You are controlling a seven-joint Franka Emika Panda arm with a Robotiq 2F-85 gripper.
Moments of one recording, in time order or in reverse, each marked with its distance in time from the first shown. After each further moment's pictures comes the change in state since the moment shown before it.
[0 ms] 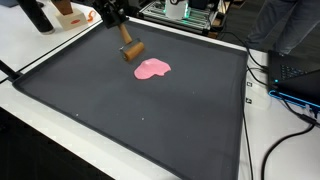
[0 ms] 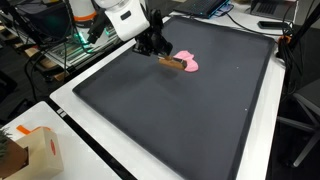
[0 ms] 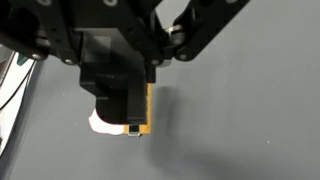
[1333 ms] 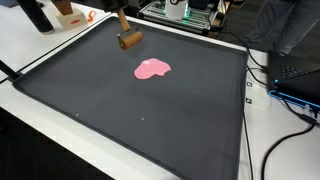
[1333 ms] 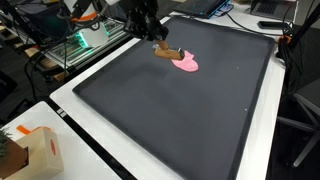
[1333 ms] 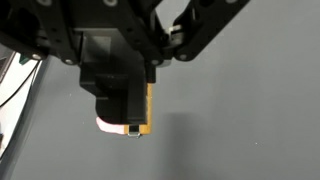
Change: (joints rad) arm 0.109 -0.154 -0.099 -0.058 -0.095 0.001 0.072
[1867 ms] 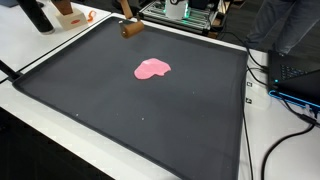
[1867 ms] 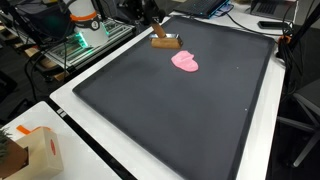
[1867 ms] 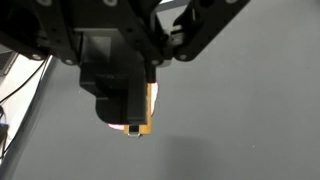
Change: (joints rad) arm 0.095 -0.148 -0.060 -0.055 -0.109 0.000 0.071
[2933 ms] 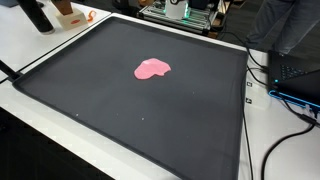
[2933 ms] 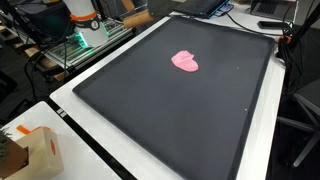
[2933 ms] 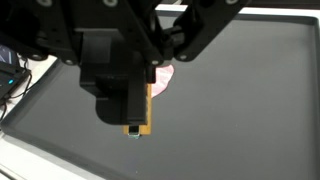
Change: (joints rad) arm 0.036 -0.623 -0.008 -0.351 -0.358 -0.057 0.080
